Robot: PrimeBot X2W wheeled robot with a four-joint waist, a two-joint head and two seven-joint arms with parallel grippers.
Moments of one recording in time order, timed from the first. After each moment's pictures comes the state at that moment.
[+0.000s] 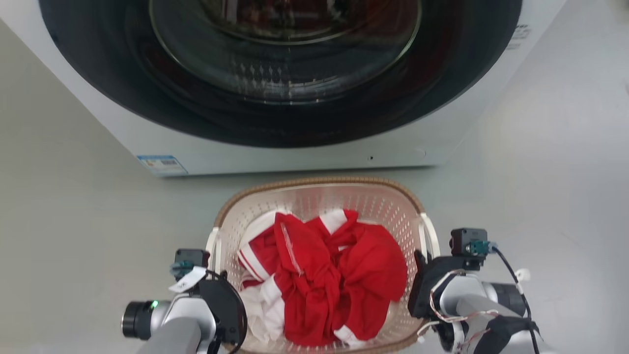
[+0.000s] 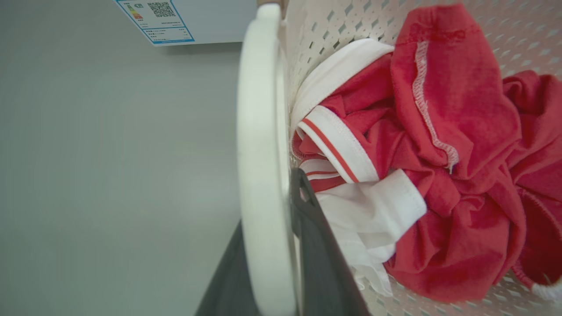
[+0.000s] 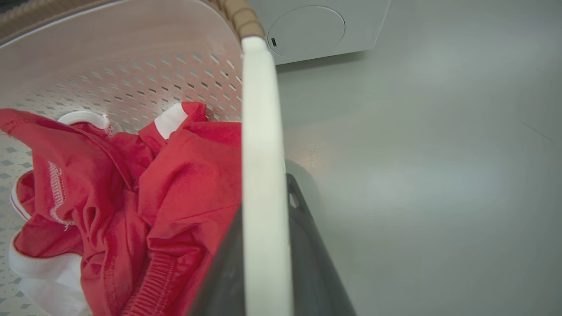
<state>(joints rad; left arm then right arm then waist) -0.59 0.05 -0.65 1.16 -0.69 0.03 -0.07 -0.71 -0.07 1.09 1.08 1.18 -0.14 -0.13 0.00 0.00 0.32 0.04</state>
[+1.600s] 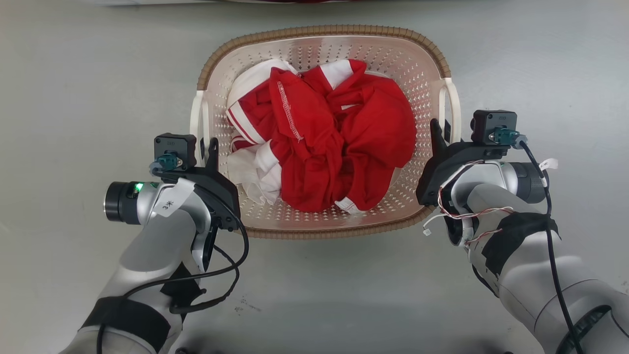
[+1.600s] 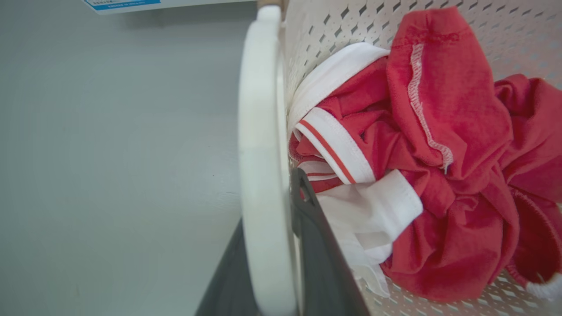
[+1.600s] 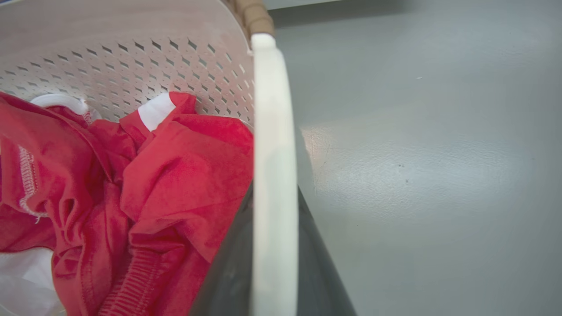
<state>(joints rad) -0.92 0.04 -0.63 1.16 -0.67 0.05 -0.22 -1.06 -0.07 1.08 1.16 1.11 -0.13 -0.24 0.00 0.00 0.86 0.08</state>
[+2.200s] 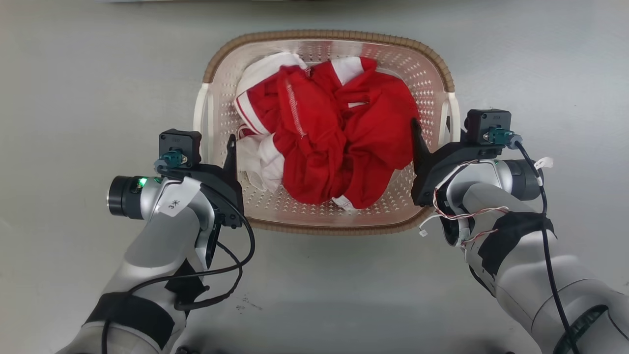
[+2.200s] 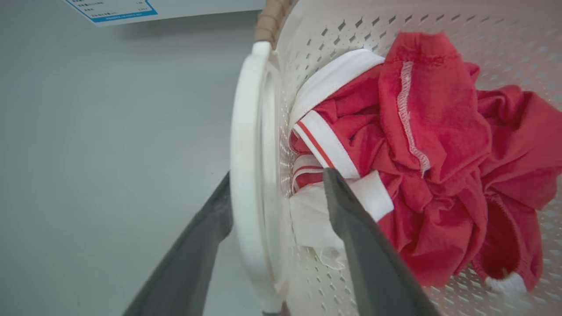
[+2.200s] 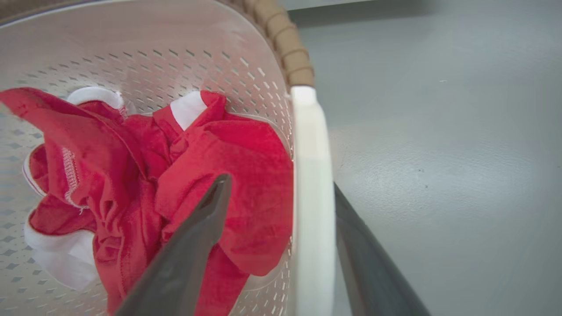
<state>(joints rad) -0.94 0.03 -0.63 1.18 -0.66 0.05 -0.24 -1.06 -0.07 1.08 1.16 1.10 -0.13 -0.25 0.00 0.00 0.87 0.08</state>
